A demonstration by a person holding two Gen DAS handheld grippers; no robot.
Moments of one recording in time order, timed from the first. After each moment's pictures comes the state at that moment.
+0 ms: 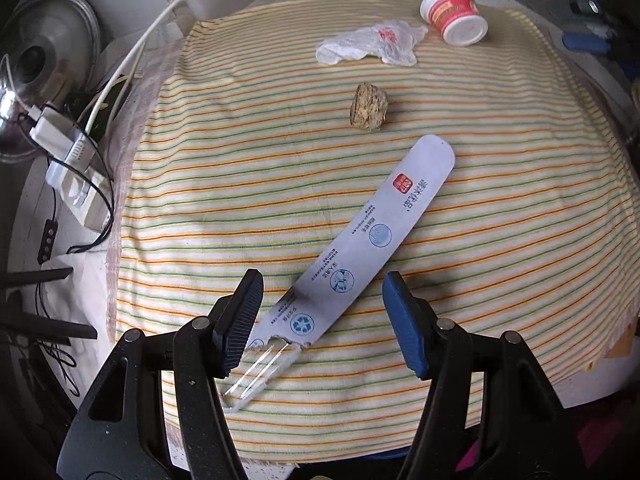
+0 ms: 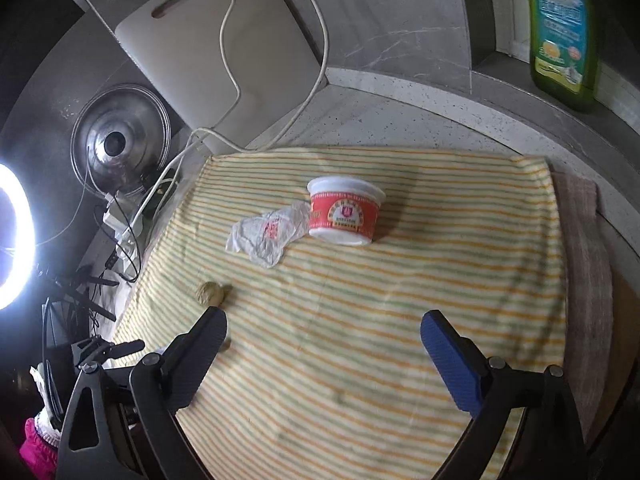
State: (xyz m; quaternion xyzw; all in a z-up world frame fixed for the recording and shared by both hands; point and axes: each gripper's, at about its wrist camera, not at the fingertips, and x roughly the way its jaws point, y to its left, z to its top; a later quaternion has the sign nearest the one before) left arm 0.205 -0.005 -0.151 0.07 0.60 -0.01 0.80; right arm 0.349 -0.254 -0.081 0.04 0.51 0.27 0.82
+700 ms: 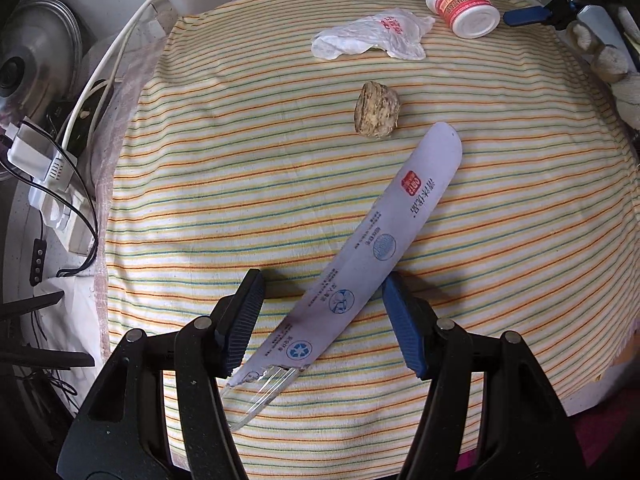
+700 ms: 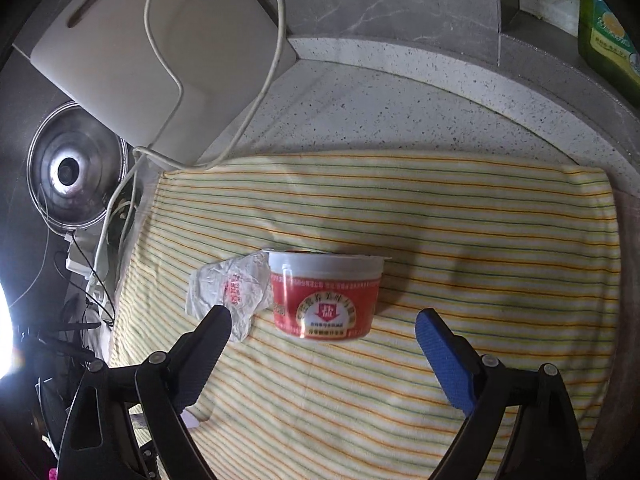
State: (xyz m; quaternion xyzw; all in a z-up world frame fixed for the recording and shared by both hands) left arm 0.238 0.004 -0.170 0.07 0.61 -0.03 0.79; right arm 0.438 -0.219 -0.132 0.07 0.57 0.24 0.78
